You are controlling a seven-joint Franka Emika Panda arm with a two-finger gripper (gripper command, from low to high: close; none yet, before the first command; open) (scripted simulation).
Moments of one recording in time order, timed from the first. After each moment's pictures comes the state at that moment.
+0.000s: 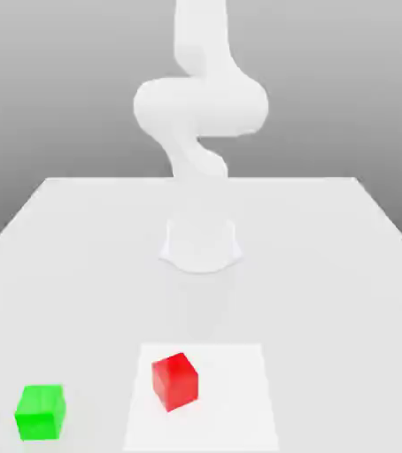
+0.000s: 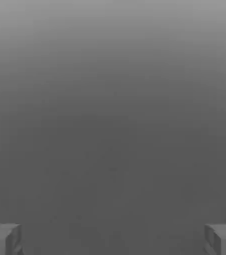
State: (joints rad) arm 0.03 -0.71 -0.04 -2.34 0.01 2.35 0.73
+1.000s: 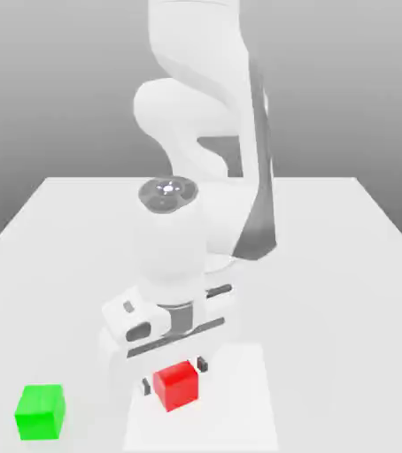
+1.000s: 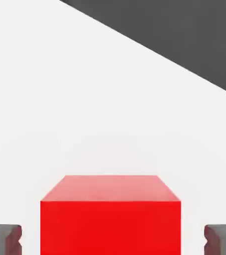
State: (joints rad) arm 0.06 0.27 -0.12 -2.67 0.15 2.93 0.09
